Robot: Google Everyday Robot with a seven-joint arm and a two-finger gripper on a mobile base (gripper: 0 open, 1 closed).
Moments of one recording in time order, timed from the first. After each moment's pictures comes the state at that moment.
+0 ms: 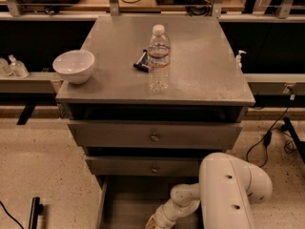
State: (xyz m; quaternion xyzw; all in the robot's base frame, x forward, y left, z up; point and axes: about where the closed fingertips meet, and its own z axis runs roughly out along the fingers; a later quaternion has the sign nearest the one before) arm 0.399 0.001 0.139 -0.68 0.64 0.34 0.13
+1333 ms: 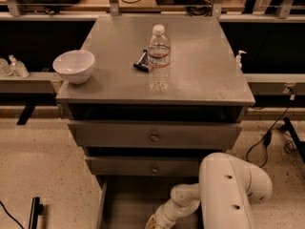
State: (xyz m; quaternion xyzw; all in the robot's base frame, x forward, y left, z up) arm 0.399 0.001 0.139 -0.68 0.64 0.34 0.13
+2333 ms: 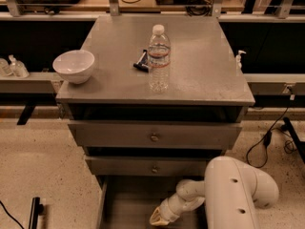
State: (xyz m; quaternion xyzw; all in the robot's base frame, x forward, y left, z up) arm 0.436 -0.014 0.139 -0.68 0.64 0.33 0.16
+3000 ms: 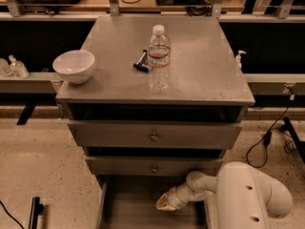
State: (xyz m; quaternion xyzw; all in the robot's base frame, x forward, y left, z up) arm 0.505 -0.049 0.154 -0.67 0.64 0.28 0.23
